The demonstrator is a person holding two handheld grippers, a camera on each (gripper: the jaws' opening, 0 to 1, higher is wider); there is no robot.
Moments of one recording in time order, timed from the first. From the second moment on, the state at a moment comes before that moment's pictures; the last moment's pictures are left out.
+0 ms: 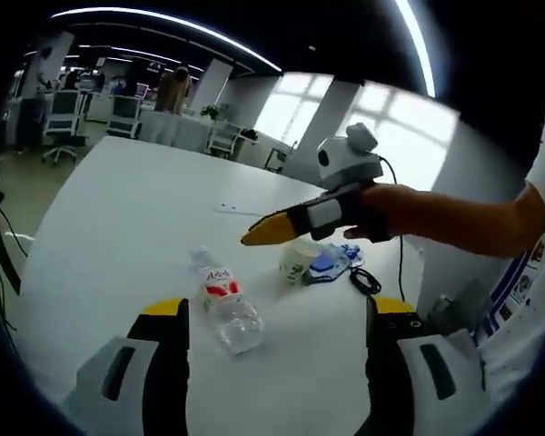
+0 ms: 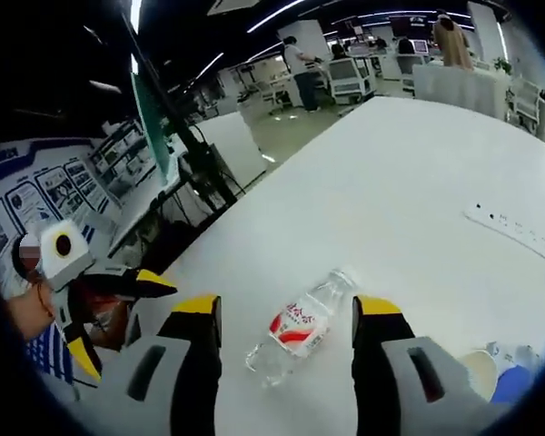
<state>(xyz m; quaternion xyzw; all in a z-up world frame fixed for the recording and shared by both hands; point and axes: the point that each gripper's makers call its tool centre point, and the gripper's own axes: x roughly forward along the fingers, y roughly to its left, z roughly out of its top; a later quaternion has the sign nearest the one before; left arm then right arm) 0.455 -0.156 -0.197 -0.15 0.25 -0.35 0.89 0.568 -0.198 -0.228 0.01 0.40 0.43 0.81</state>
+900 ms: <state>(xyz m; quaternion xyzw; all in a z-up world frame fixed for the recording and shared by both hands) 0.463 -0.147 -0.209 -0.17 0.25 -0.34 0.89 0.617 -0.188 -0.303 0.07 0.52 0.32 0.79</state>
